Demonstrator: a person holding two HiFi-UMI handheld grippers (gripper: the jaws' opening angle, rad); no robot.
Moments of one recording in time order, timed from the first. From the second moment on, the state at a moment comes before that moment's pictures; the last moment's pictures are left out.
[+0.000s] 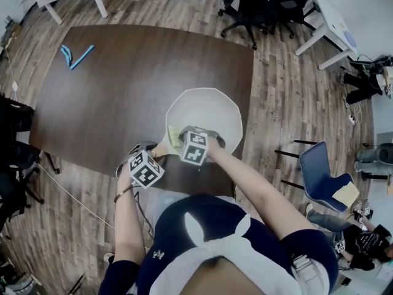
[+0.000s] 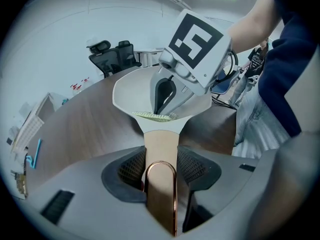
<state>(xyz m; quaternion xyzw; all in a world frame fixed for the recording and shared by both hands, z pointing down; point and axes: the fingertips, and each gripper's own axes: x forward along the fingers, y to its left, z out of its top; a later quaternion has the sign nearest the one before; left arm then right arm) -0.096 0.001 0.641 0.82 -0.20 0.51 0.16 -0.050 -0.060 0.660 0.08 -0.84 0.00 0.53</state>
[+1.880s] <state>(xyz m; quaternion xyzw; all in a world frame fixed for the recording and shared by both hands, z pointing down) -0.100 -0.003 0.644 0.83 -0.19 0.50 0.15 -0.045 -0.122 0.694 0.13 -0.82 -0.05 0.56</state>
